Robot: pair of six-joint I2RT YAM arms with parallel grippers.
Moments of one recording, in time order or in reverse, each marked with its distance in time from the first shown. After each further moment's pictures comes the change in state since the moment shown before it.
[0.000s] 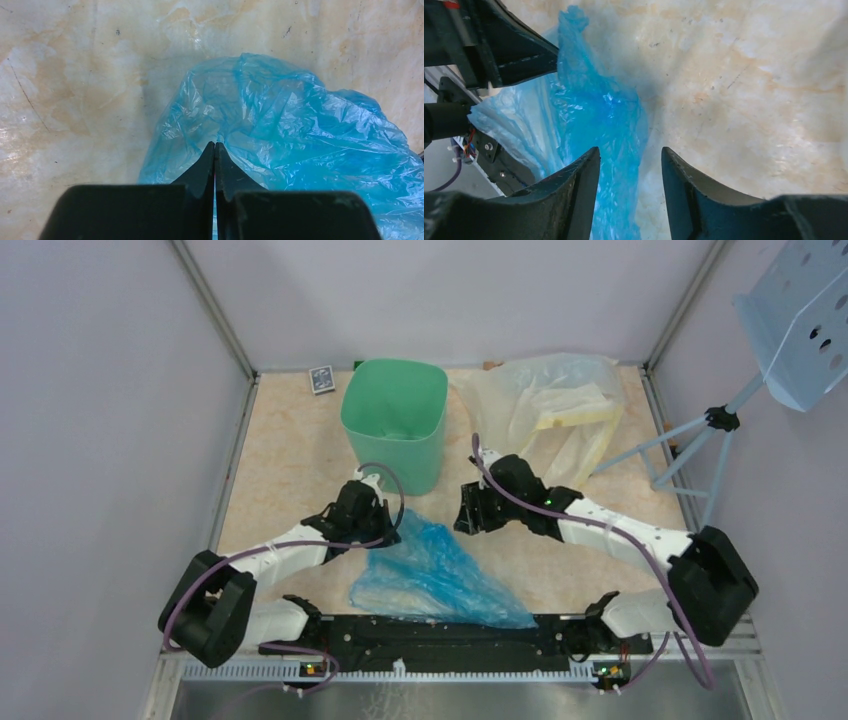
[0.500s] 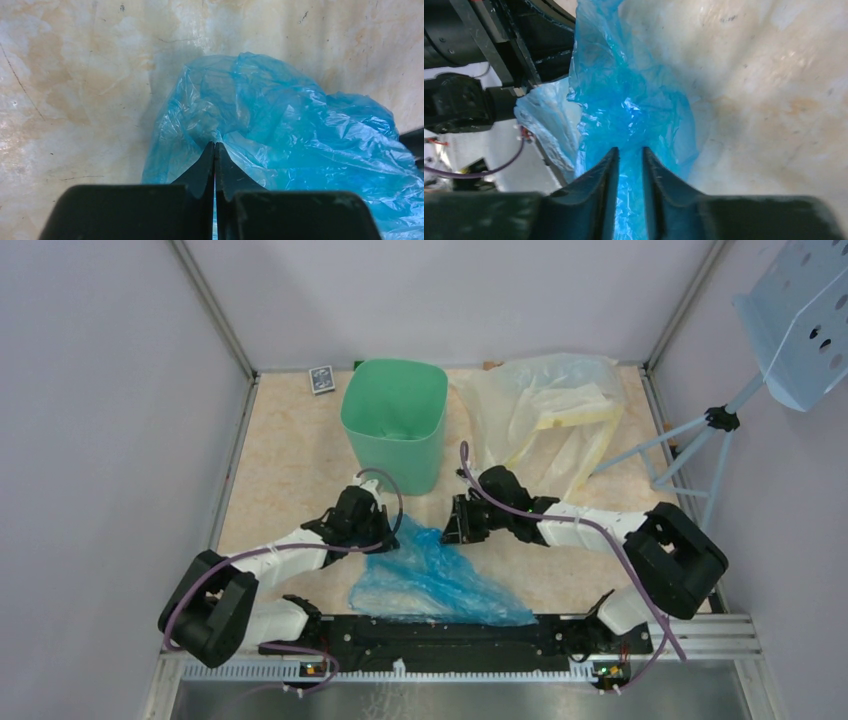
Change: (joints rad) left arm 0.002 0.000 -0.041 0.023 0.009 -0.013; right arm 0.016 0.222 -0.082 0.314 -0.257 0.197
